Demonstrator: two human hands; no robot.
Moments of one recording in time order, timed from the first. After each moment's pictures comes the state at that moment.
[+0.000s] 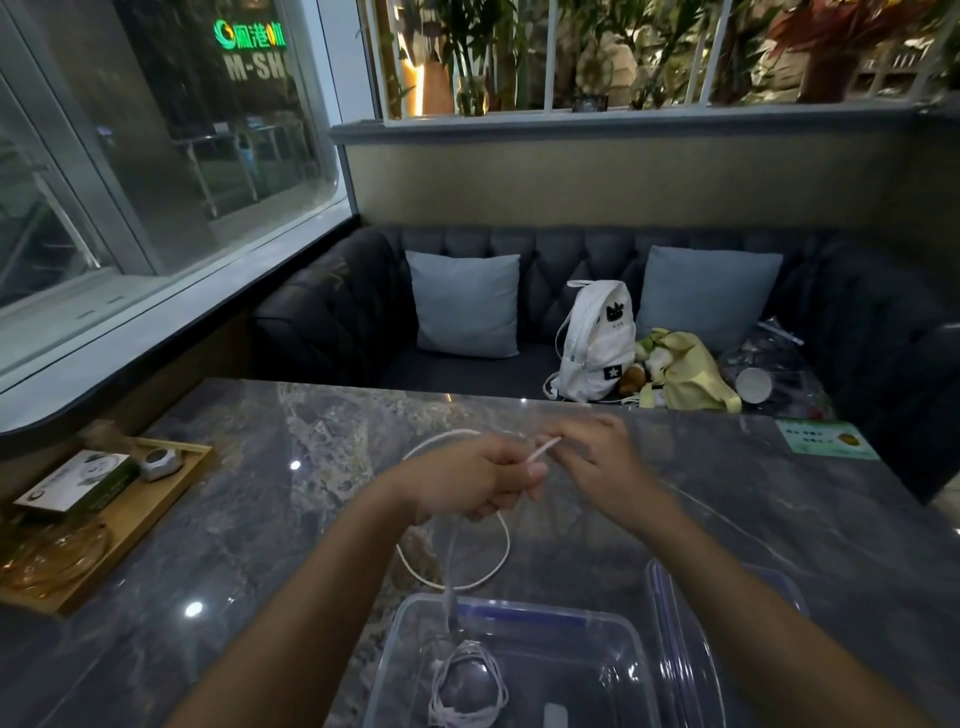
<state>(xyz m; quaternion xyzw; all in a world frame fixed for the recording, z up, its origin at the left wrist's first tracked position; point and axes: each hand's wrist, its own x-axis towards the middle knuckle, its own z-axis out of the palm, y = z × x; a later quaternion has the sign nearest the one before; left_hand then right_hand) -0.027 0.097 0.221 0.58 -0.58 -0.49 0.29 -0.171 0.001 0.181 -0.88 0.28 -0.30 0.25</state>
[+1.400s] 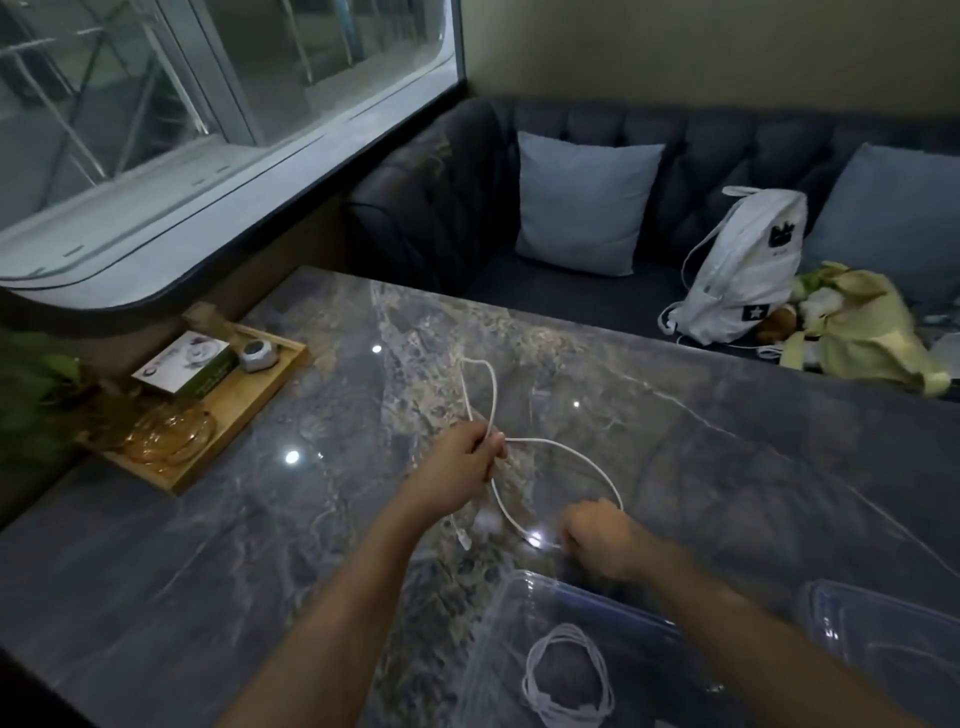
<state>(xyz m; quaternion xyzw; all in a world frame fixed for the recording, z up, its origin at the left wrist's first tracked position) 0.106 0.108 0.073 0.75 -0.39 -0.30 0.43 -0.055 -0.003 0.000 -0.95 0.19 0.20 0.14</state>
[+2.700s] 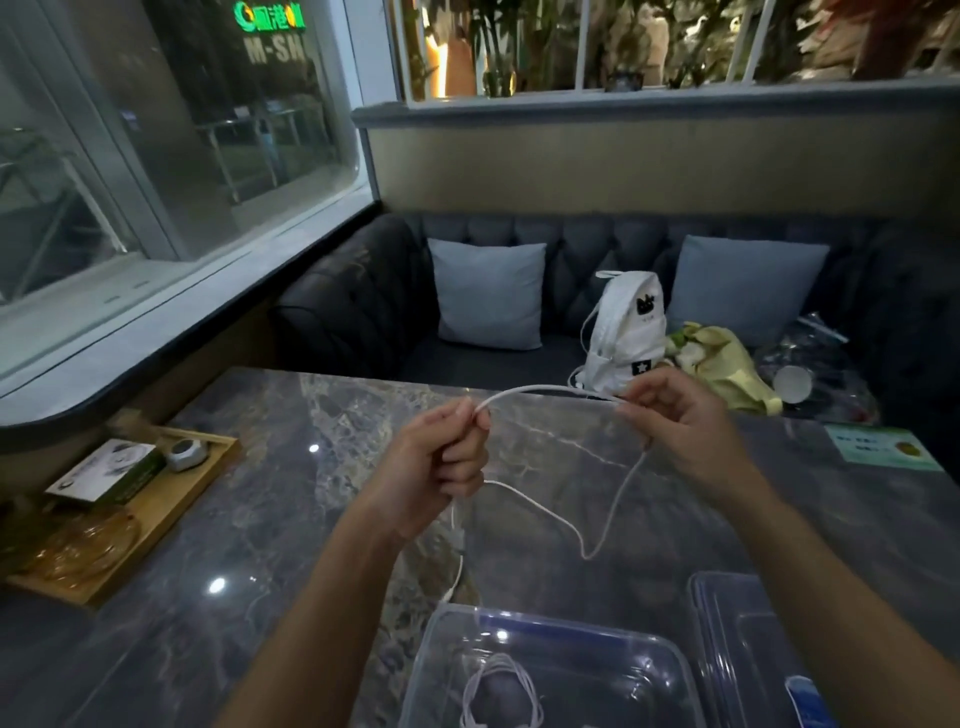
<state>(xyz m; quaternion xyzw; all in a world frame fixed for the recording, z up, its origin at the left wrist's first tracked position) 0.028 0.107 0.200 0.36 -0.36 -0.57 0.65 -0.174 -0.034 0.196 -0.72 0.25 -0.42 0.48</state>
